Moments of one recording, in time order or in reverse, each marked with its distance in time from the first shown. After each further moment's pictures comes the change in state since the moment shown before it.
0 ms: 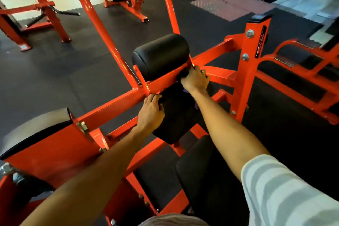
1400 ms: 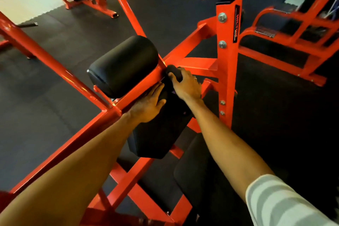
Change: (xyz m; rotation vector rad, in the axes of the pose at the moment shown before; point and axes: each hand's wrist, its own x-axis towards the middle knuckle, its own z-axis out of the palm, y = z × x) left_hand 0.114 0.028 0.041 0.325 -0.380 0.399; right_hand 0.019 0.068 0.023 0.340 0.068 0.133
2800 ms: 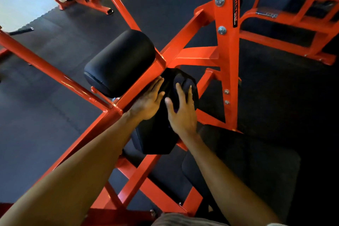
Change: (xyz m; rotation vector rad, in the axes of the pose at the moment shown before) left_hand 0.003 -0.010 0.007 -0.126 0.039 0.047; right_hand -0.129 0.005 0.037 0.317 0.105 0.040
